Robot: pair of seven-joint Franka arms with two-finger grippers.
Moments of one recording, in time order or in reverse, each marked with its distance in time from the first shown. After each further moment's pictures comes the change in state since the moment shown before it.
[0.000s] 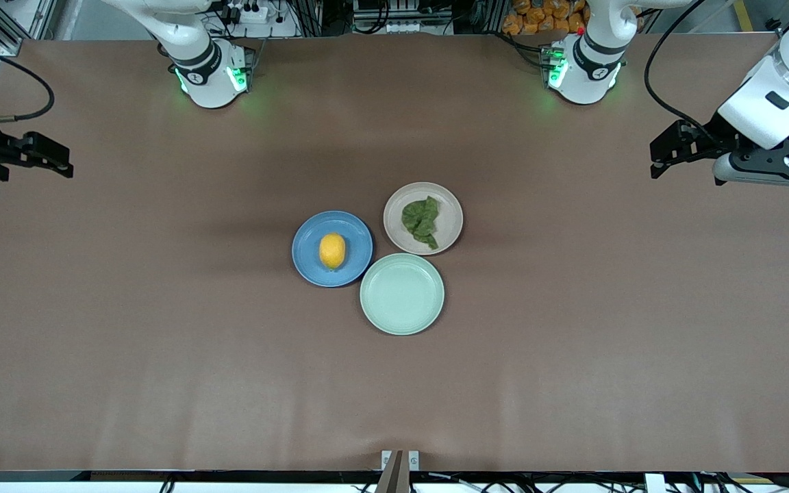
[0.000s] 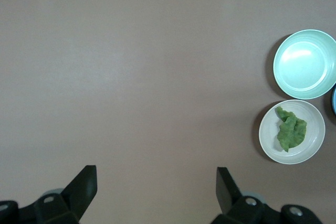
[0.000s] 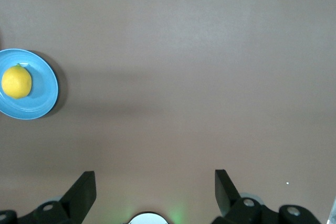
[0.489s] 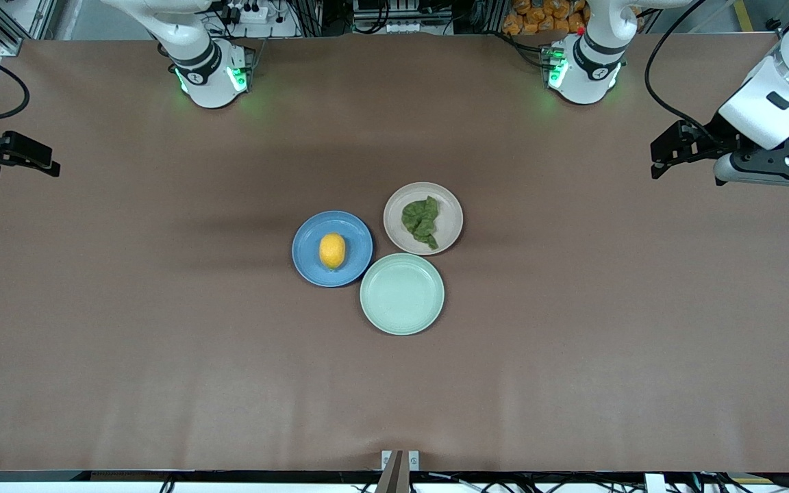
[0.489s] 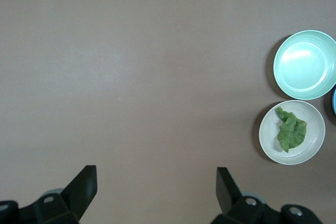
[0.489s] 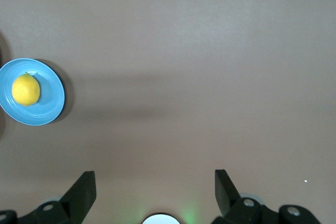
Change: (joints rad) left arm 0.001 0.000 0.001 0.002 0.000 0.000 0.000; right arm 0.041 -0.004 -0.110 -0.021 0.058 0.029 -0.006
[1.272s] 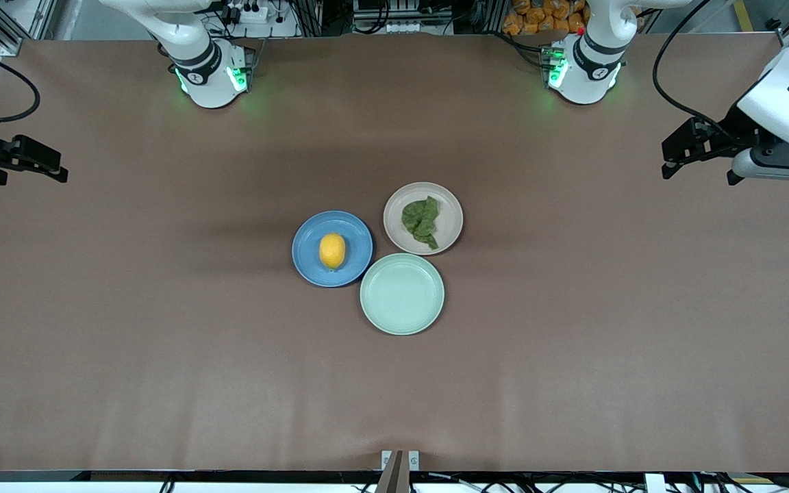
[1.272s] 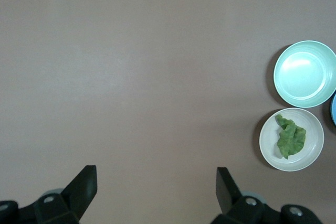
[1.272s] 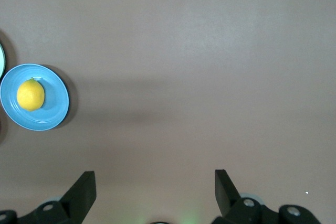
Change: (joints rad) left arm 0.002 0.000 0.016 0.024 0.000 0.002 0.000; right arm 0.029 0.001 -0.009 0.001 0.000 0.024 0.000
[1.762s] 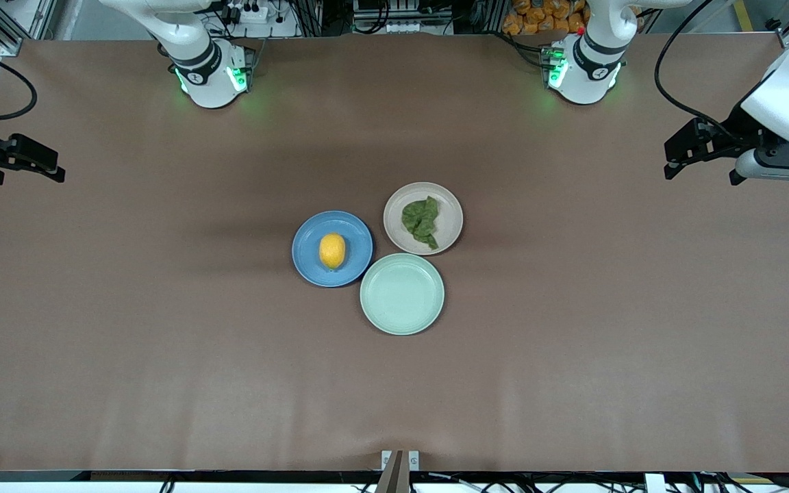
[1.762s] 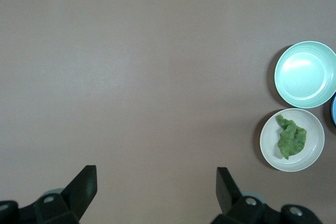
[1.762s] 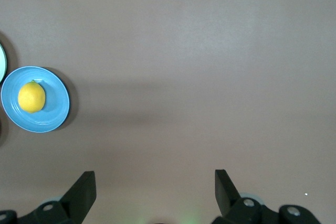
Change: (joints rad) left arm 0.000 0.000 0.002 0.000 0.000 0.000 0.000; right arm 0.000 0.000 -0.001 0.010 0.000 0.000 0.000
